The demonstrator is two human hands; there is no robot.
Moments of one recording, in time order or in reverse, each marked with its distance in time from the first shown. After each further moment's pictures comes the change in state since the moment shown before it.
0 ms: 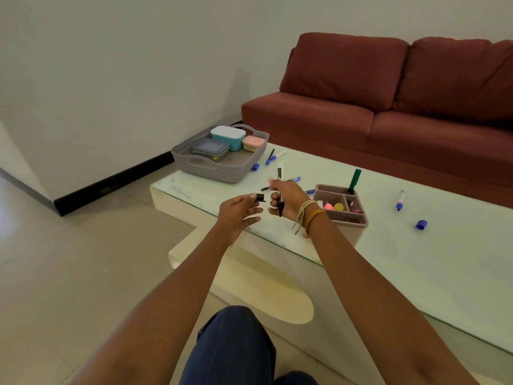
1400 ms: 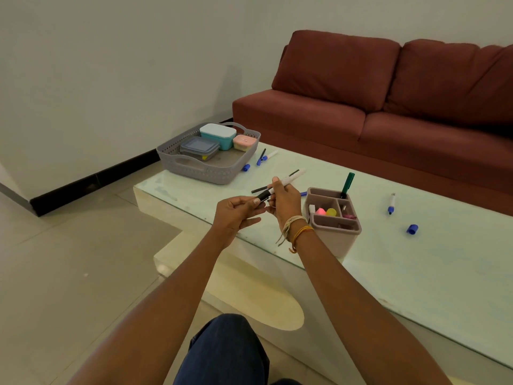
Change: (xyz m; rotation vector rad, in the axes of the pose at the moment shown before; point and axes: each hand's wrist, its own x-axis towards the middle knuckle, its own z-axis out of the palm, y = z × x) left_hand 0.011 -0.008 0.015 0.072 -0.161 0.140; right_hand 0.009 0.016 -0.001 0.097 0.356 -0.270
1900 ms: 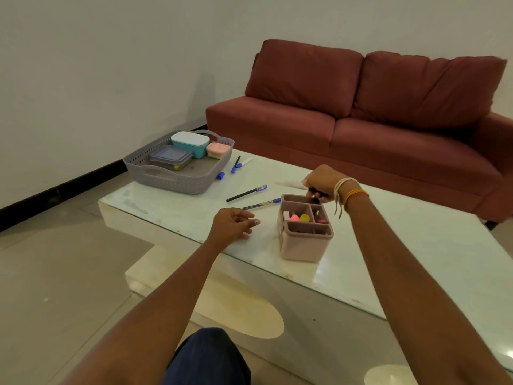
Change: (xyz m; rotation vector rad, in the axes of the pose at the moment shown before) left_hand 0.029 -0.021 0.031 0.484 -0.026 -0.046; right_hand 0.027 -0.112 -0.113 -0.914 -0.087 0.135
